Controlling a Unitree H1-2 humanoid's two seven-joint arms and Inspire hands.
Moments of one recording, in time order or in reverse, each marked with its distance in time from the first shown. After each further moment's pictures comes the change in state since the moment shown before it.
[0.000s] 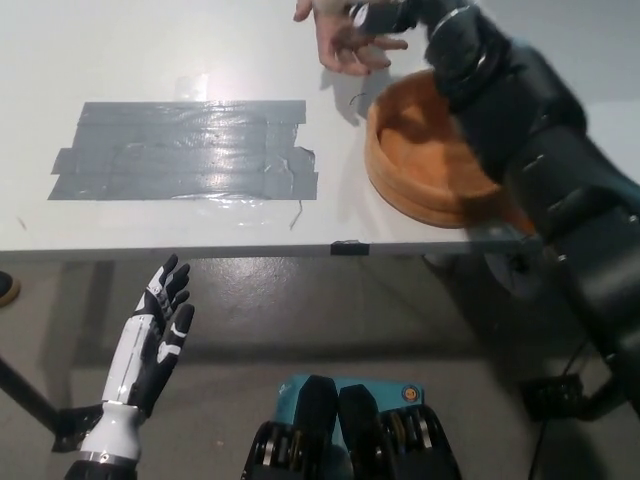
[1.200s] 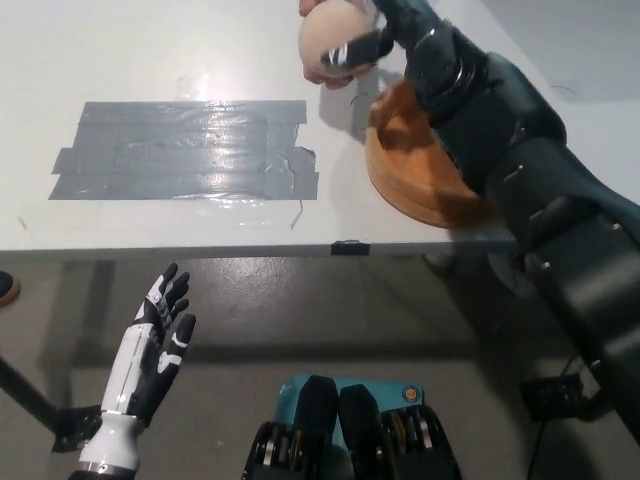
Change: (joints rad) left_arm 0.026 0.000 -0.002 -0.018 0.002 0.000 -0.001; right_arm 0.002 0.016 -0.074 -0.028 -0.018 0.031 0.021
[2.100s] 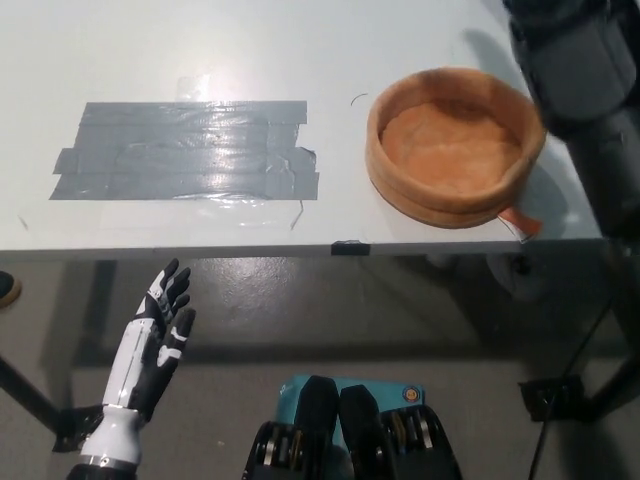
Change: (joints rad) left_arm -0.020 0.000 0.000 0.021 -0.001 0.001 0.000; right_arm 0.124 -0.136 -0.131 -0.552 0.039 -0.041 -0.060
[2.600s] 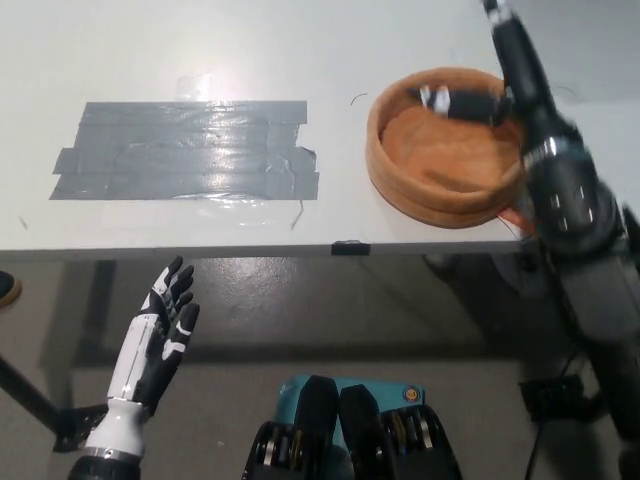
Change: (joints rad) left_arm -0.025 -0.001 0.000 0.042 0.001 0.002 0.000; right_arm 0.546 -0.010 -0.007 -0.457 0.034 0.072 0.045
